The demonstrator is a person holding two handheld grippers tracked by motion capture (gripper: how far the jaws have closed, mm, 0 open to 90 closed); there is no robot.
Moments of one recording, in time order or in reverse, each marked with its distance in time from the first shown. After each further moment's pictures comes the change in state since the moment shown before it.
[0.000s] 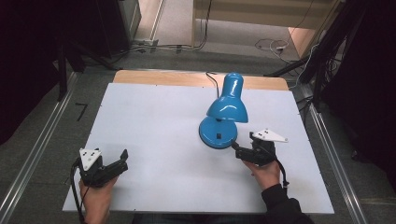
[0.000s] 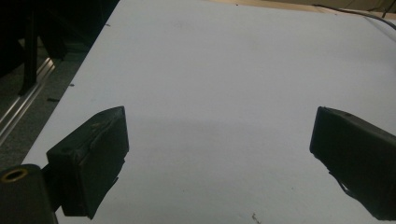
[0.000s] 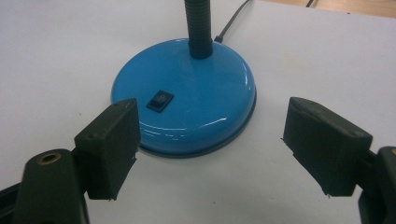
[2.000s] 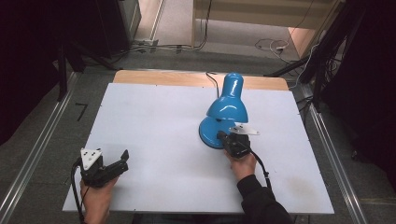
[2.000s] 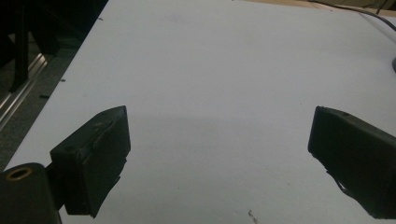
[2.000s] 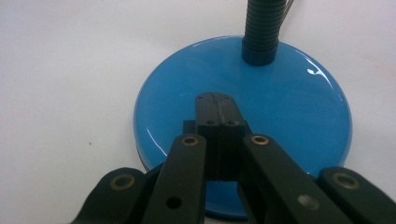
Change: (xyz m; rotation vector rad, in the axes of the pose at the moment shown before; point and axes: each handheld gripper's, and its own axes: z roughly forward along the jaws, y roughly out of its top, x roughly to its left) left arm 0.001 -0.001 0.002 0.015 -0.022 -0.004; right arm 0.034 0.003 0.064 0.017 0.034 0.011
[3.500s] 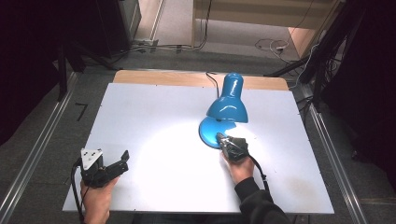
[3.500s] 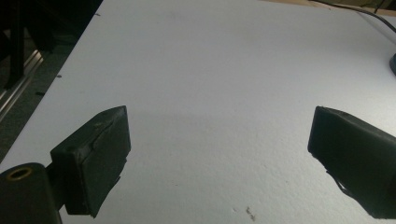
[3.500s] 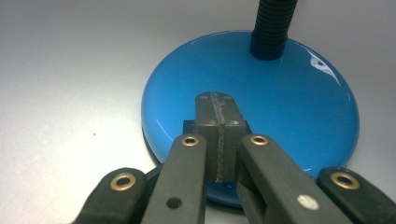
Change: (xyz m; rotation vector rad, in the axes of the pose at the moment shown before) left arm 0.001 -0.001 0.001 0.009 -0.011 -0.014; right arm 0.010 -0.005 -0.002 0.000 -0.023 -0.030
